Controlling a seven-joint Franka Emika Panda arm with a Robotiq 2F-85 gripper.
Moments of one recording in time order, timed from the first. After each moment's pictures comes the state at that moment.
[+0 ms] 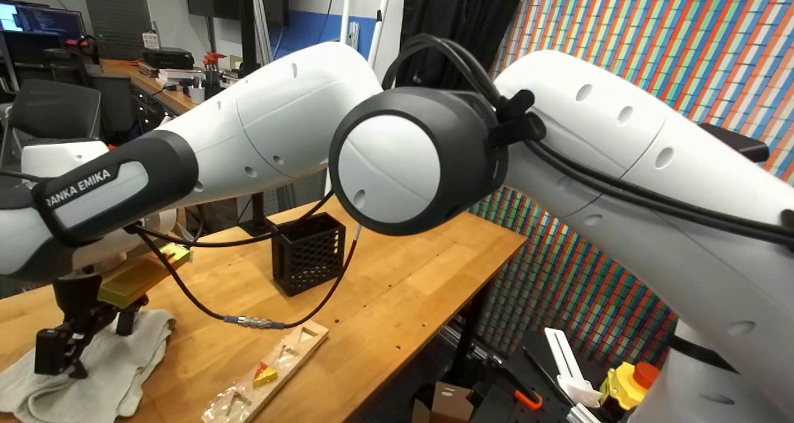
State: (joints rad) arm 0.32 1.16 0.21 -1.00 -0.08 2.11 -0.25
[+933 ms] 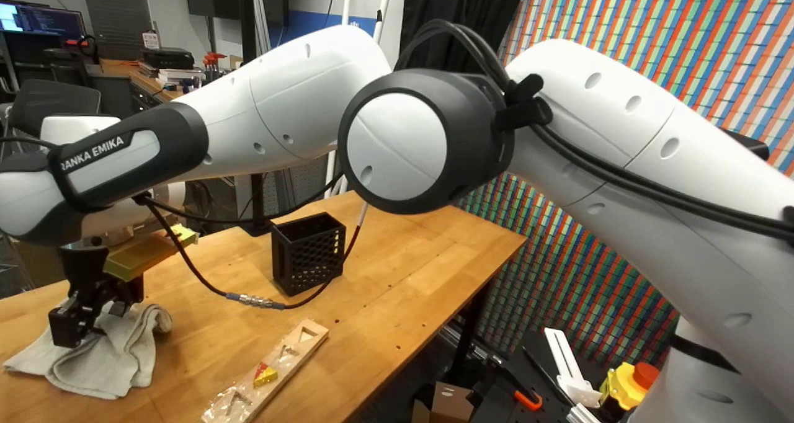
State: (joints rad) arm 0.29 1.12 0.21 -1.00 -0.05 2.11 -0.25
